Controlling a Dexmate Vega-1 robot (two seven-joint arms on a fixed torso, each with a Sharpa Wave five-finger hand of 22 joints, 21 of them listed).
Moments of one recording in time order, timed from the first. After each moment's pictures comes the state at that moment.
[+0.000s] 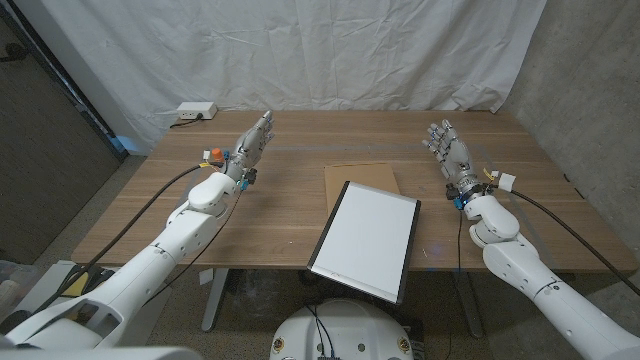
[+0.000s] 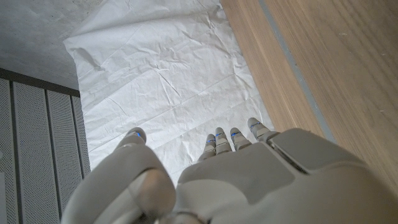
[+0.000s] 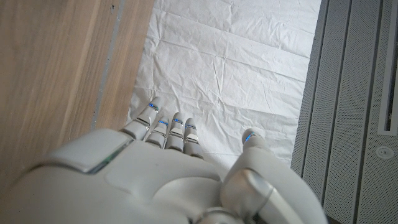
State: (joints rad) left arm 0.86 0.59 0.37 -1.43 -0.58 -0.25 -0.01; left_hand 0.34 -0.06 0.24 0.09 0.32 -0.08 0.03 0.20 0.18 -0.05 -0.02 0.21 0.18 -0.13 -0.01 0.20 0.18 -0.17 -0.03 0.35 0.17; right arm -1.08 -0.59 -0.27 -1.52 0.66 0.45 0.00; right_hand 0.19 -0.01 0.26 -0.02 0.27 0.16 0.05 0.20 0.18 0.15 0.06 0.22 0.18 0.05 0.02 0.19 0.18 0.13 -0.04 0.40 0.17
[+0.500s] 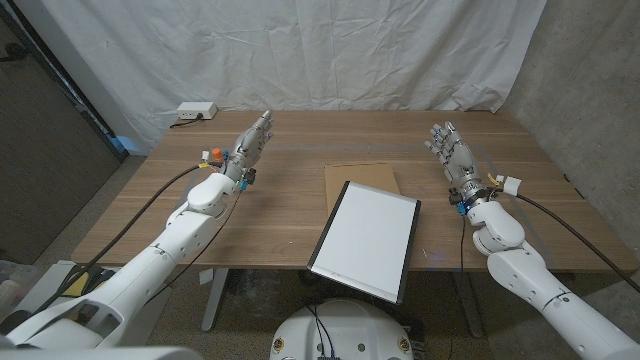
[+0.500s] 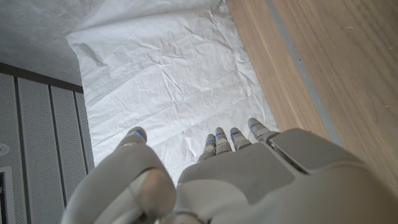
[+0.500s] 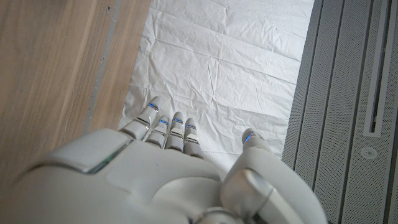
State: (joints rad) left arm 0.87 0.58 0.37 -1.42 -0.58 -0.29 0.01; left_hand 0.35 -0.04 0.24 0.09 0.32 -0.06 0.02 0.20 0.18 -0.03 -0.03 0.21 0.18 -0.12 -0.02 0.20 0.18 -0.17 -0.03 0.34 0.17; right arm -1.14 -0.61 -0.25 -1.60 0.64 0.46 -0.04; right_hand 0.19 -0.01 0.26 -0.02 0.27 0.16 0.05 0.20 0.18 0.15 0.06 0.22 0.18 0.06 0.02 0.19 0.18 0.14 -0.04 0.40 0.17
